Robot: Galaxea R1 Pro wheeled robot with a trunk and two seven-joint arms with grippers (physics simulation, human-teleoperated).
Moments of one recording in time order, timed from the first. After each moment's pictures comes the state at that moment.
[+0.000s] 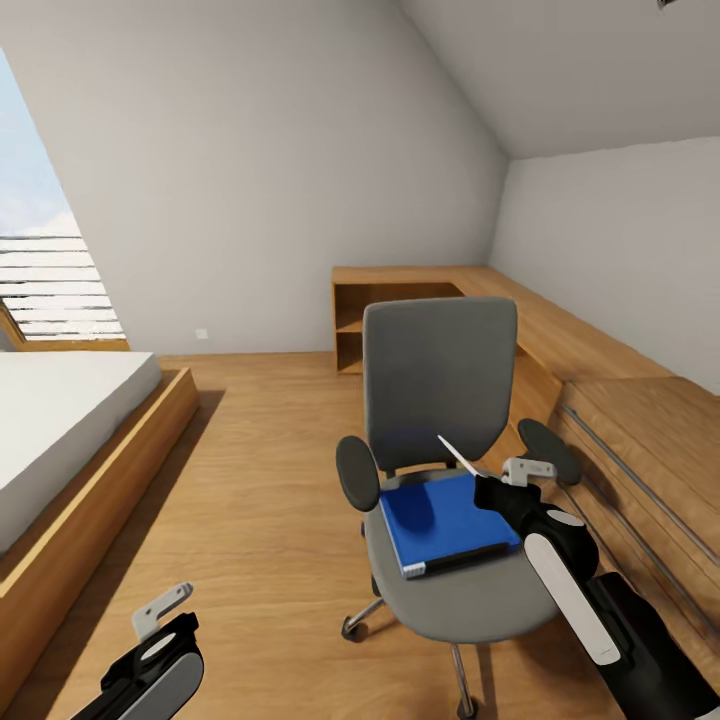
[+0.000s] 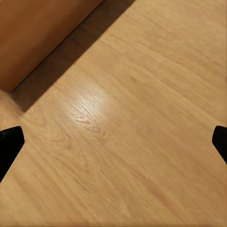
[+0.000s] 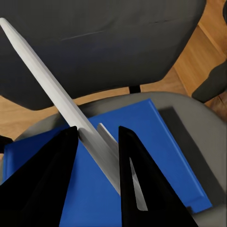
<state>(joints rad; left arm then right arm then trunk) -0.29 0.36 -0.68 -1.25 1.16 0.00 1.24 -0.43 -0.23 0.27 -1.55 -0.61 0.62 -0.45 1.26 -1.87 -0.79</state>
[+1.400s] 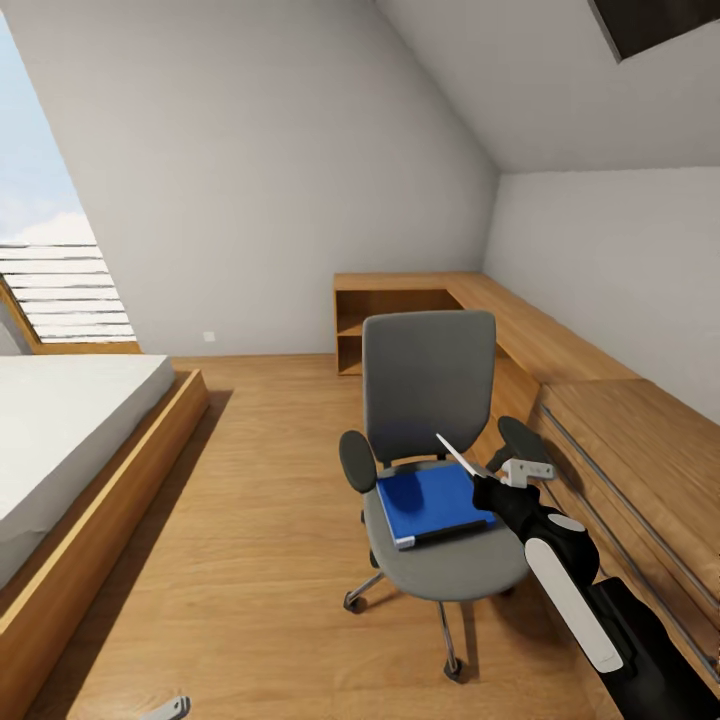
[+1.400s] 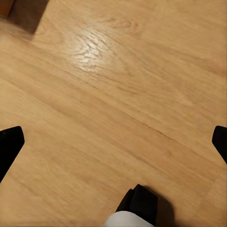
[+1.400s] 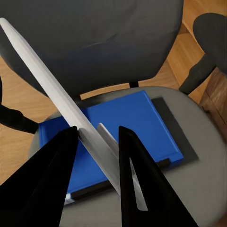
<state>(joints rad) -0.30 0.21 -0.74 -0.49 1.15 -0.01 0.58 -0.41 -0.23 0.28 -1.57 -0.61 0.60 -0.45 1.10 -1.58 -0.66</state>
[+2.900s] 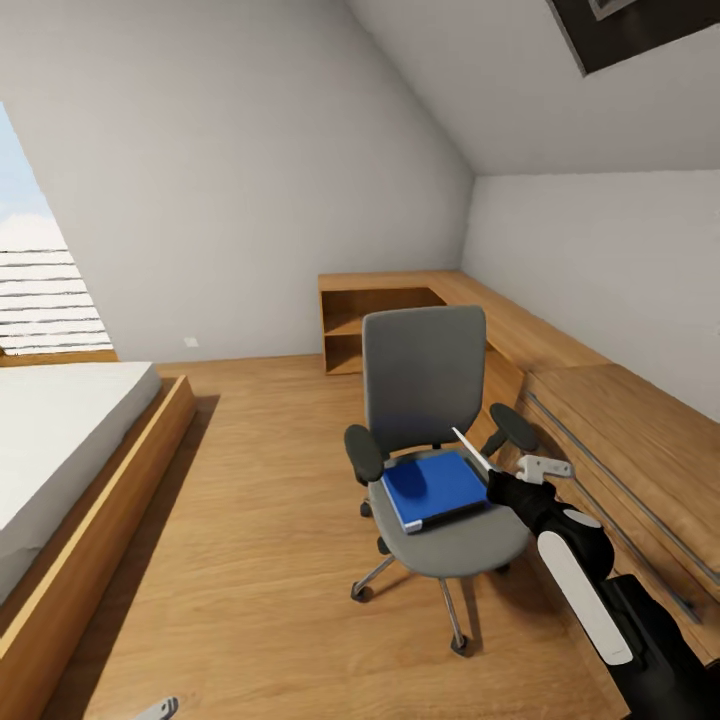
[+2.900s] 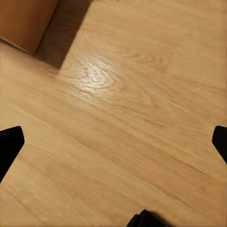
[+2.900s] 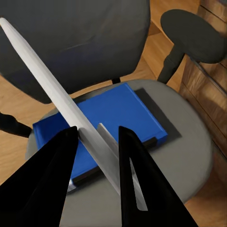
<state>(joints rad) -0.30 0.21 -0.74 -0.43 1.15 -0.15 0.58 -0.41 -0.23 0.20 -1.57 -0.61 0.60 -0.45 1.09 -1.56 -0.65</state>
